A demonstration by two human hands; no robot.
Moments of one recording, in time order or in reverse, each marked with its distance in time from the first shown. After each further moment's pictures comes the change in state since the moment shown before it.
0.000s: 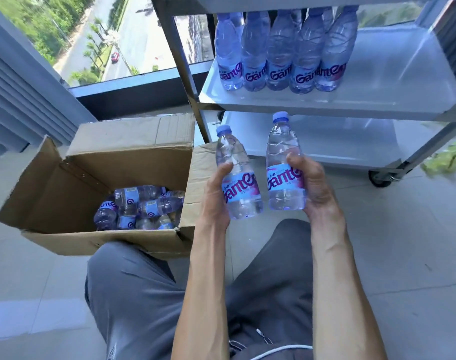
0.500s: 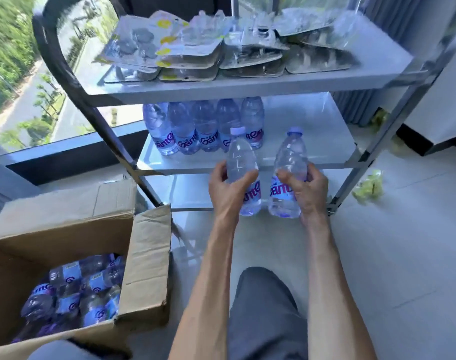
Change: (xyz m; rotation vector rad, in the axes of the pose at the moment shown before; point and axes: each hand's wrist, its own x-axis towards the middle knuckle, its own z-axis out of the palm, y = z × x) left_hand 0.113 -0.028 0.174 0.578 0.148 0.375; right_hand 0.026 -0.135 -0.095 -0.395 0.569 -0.415
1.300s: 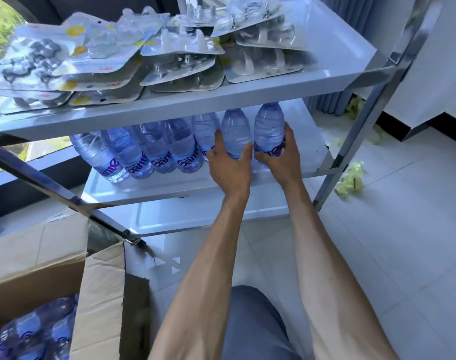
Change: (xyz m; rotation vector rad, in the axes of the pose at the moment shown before) left_hand 0.110 -0.040 0.156 0.430 0.177 0.307; right_hand 0.163 0.009 -0.023 -0.265 0.008 -0.293
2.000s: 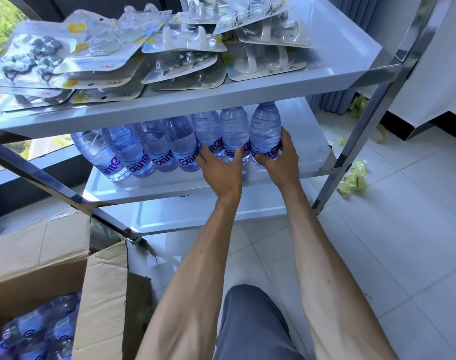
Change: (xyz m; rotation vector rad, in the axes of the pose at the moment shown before) left_hand 0.011 -0.031 -0.003 0.140 0.074 -0.080; right_hand -0.005 0.020 0.012 -0.036 -0.020 0.011
